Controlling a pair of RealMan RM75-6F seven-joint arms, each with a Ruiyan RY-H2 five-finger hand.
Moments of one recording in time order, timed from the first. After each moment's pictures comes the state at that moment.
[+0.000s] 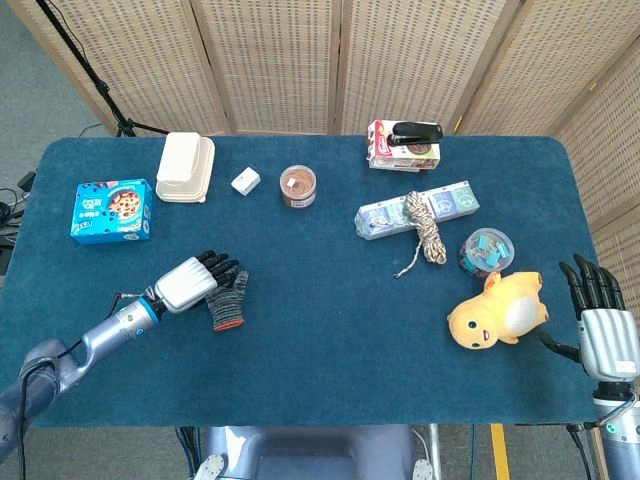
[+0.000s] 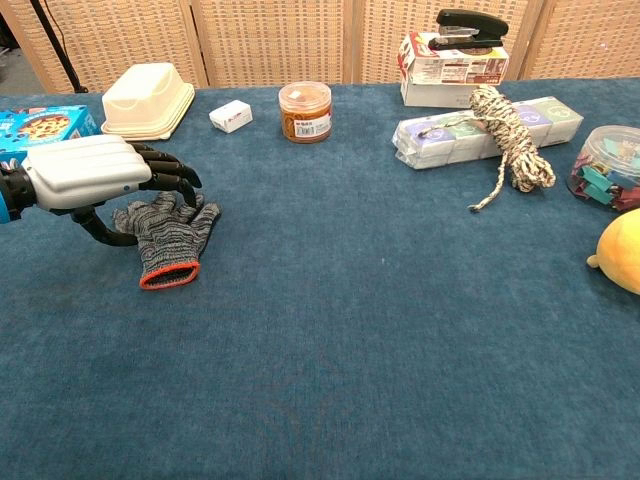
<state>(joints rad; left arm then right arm) -0.74 -1.72 0.14 -0.53 1.88 1.17 -0.37 0.13 -1.24 0.13 -1.39 -1.52 1.55 0.08</state>
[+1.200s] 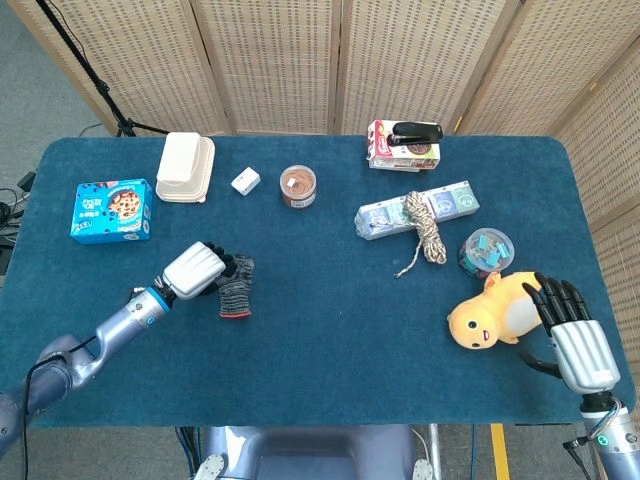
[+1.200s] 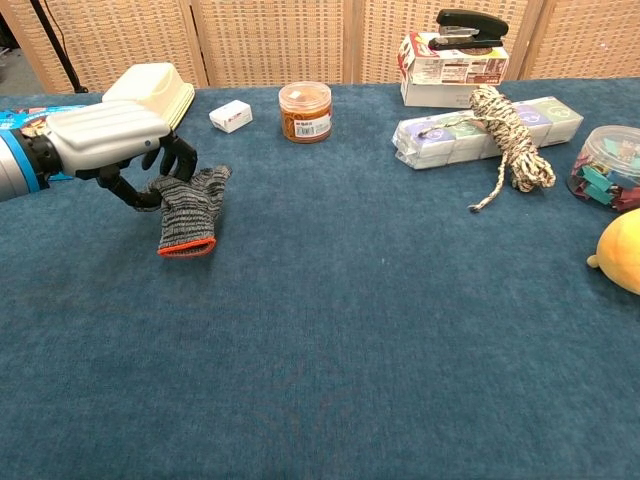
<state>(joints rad) -0.81 -1.68 0.09 -0.71 1.74 1.14 -0.37 0.15 -1.22 0.03 -1.34 -1.67 1.52 0.12</state>
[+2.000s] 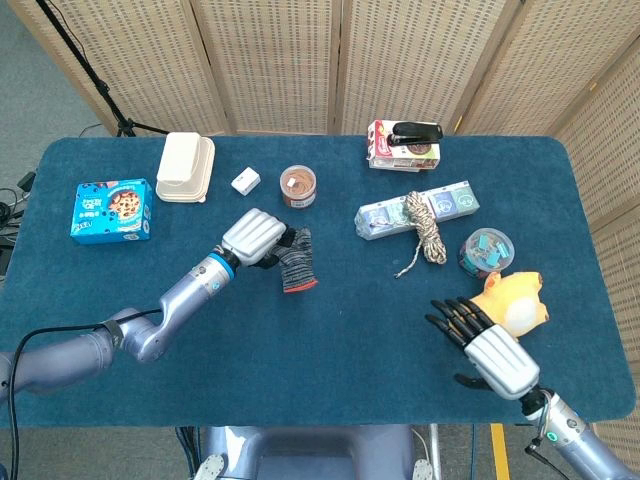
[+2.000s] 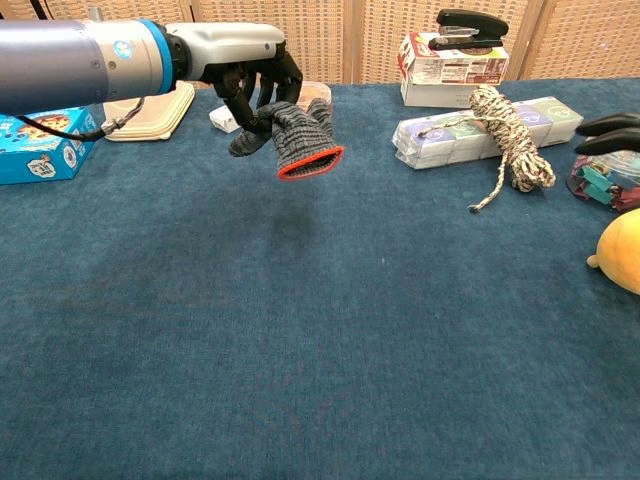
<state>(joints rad) -1.07 -1.53 -0.23 -1.25 1.19 0.67 0.07 0.35 -1.20 -0.08 -1.47 -1.95 1.39 0.13</state>
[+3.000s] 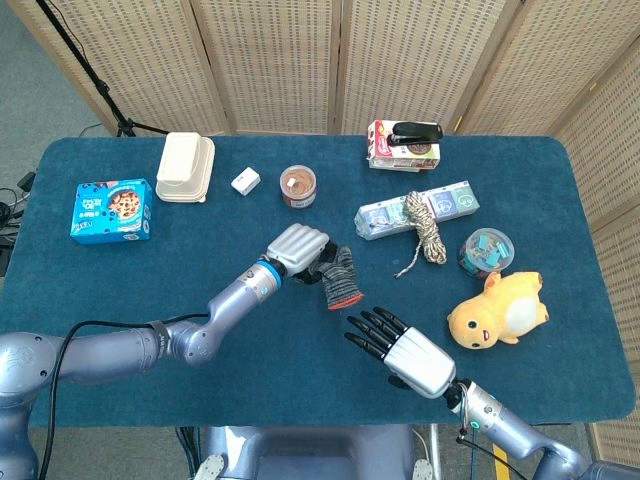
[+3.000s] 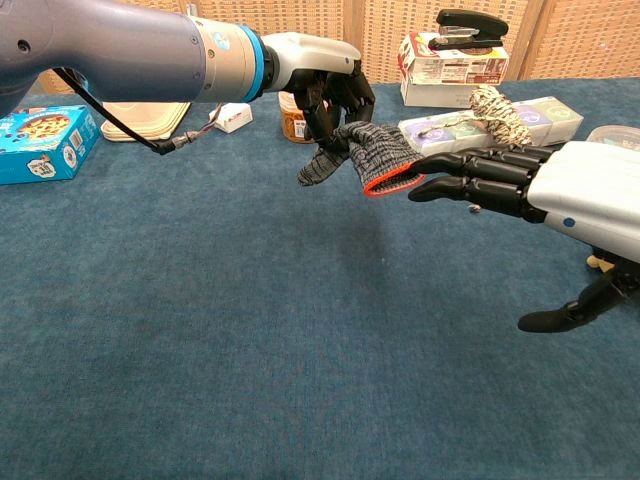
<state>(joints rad) -1.26 -1.57 -0.26 -1.36 0.71 0.60 0.27 0.49 -1.41 -0.04 -1.47 -1.95 1.26 -0.10</state>
